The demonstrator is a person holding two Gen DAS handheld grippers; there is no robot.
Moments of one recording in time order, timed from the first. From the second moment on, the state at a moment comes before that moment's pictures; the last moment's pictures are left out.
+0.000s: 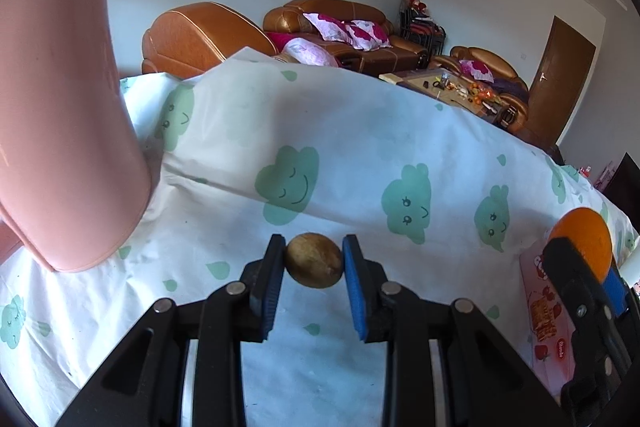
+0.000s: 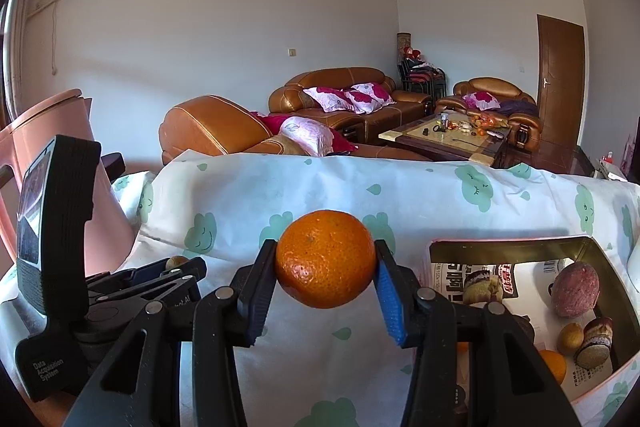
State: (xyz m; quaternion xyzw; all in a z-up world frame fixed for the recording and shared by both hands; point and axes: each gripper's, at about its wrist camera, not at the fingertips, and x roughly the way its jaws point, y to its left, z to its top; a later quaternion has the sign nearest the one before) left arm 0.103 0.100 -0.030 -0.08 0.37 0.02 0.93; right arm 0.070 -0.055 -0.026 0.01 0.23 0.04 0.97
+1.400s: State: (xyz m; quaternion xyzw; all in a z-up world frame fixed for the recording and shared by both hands) left arm 0.005 -0.011 -0.003 -0.02 0.28 -0.04 0.96; right arm -0.018 -0.156 -0.025 0.00 0.23 0.02 0.97
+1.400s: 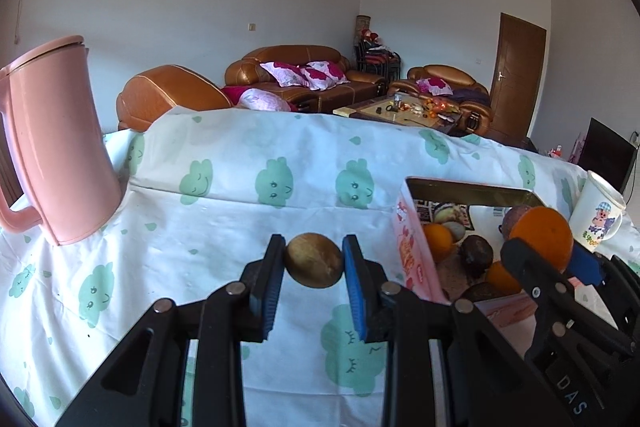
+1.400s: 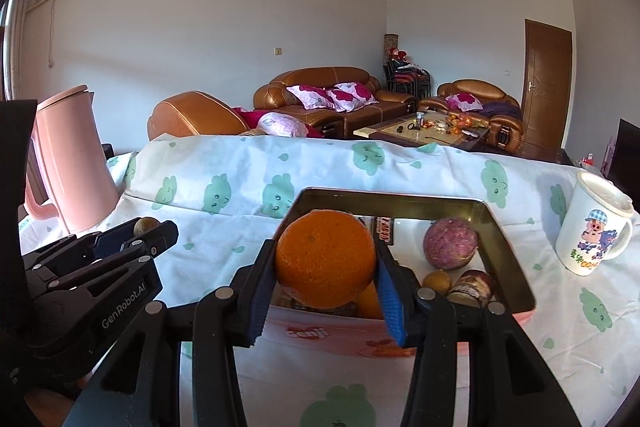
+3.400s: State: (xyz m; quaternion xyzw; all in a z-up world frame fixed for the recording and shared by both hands) left arm 0.024 -0.126 0.007 0.01 0.25 -0.09 0.96; right arm 0.040 -0.280 -0.017 0.14 0.23 0.08 0.96
